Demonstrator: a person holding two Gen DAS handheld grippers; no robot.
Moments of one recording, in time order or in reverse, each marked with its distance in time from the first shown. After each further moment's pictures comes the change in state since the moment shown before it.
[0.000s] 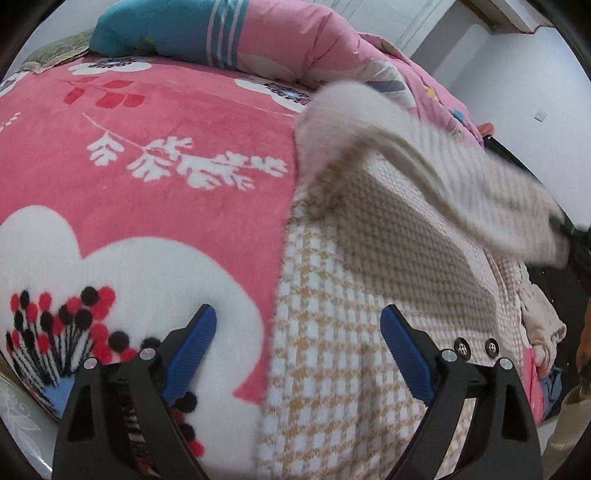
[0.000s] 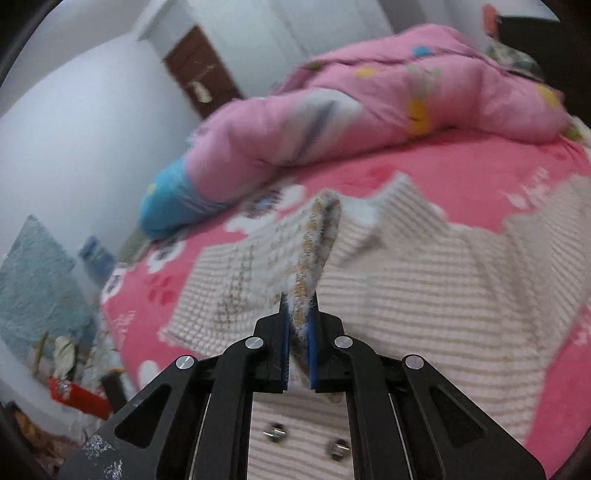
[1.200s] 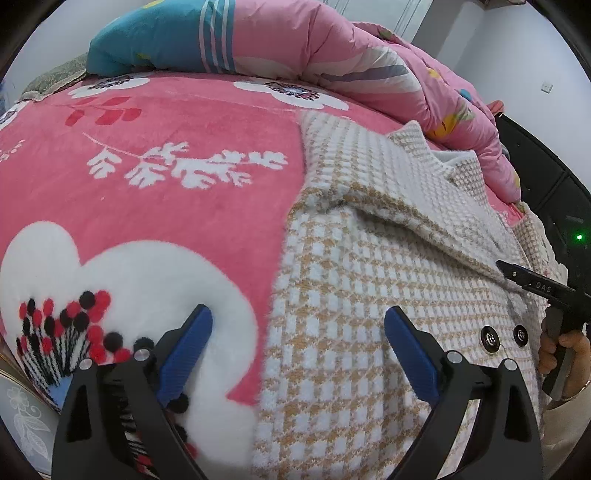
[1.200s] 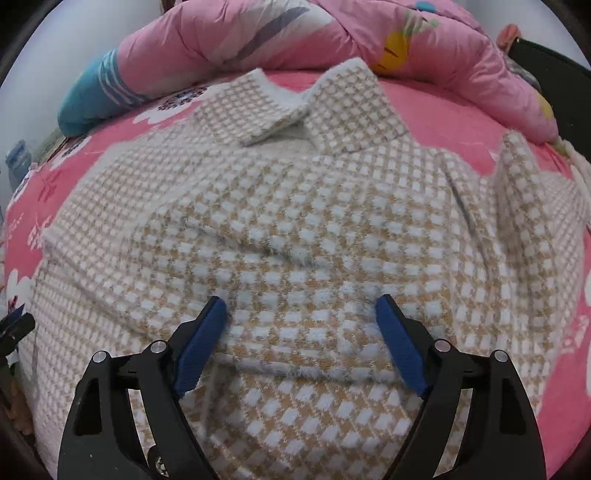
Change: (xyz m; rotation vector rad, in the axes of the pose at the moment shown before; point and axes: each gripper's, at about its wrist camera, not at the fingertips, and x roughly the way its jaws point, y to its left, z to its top) left arm 0.010 -0.016 -0.007 0.084 -0.004 0.115; right arm 0.122 -0.041 -0.050 -0.253 0.175 -0.307
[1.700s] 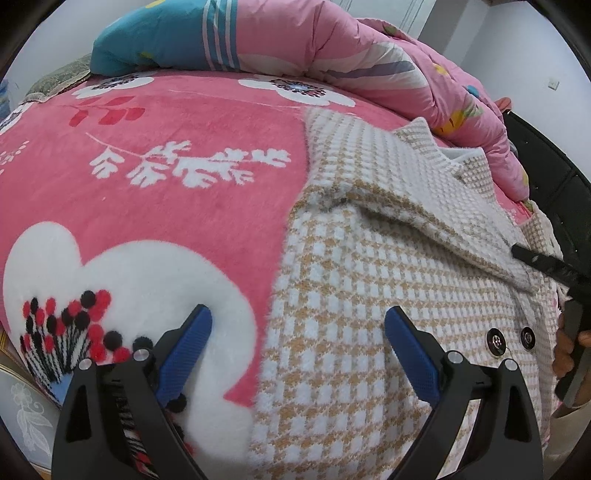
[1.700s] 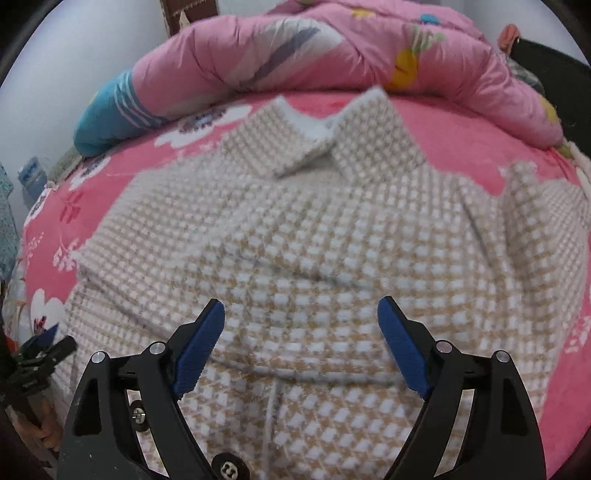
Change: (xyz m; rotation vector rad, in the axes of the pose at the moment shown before) left arm 0.003 -0.005 0.002 -0.002 0.011 0.037; right arm -0.007 0.020 0.008 0.033 -0.020 0.062
